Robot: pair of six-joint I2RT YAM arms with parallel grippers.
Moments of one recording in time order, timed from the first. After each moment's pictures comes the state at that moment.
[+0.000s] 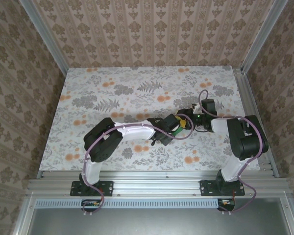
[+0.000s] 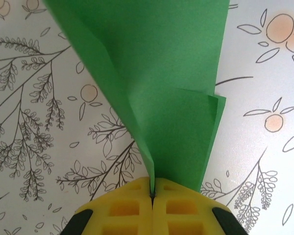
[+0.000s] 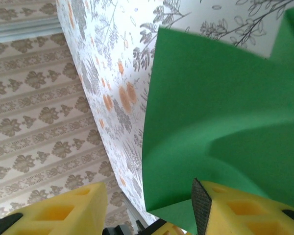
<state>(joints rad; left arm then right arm) -1.06 2.00 1.31 -0.46 -0.15 -0.10 0.12 1.72 0.70 0.26 -0.84 1.05</state>
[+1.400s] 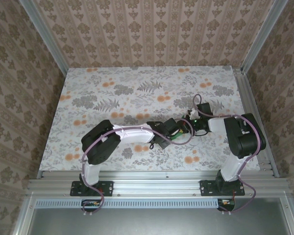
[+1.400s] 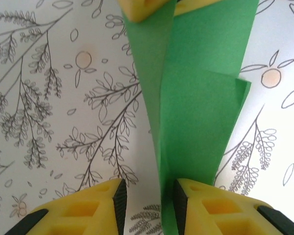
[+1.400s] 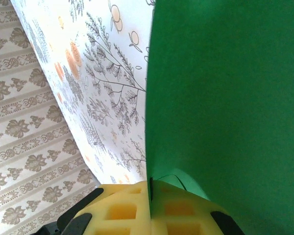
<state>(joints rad) -1.10 1.94 1.24 -0.48 -0.21 -0.09 0.15 1.75 0.72 0.05 -0.84 0.87</state>
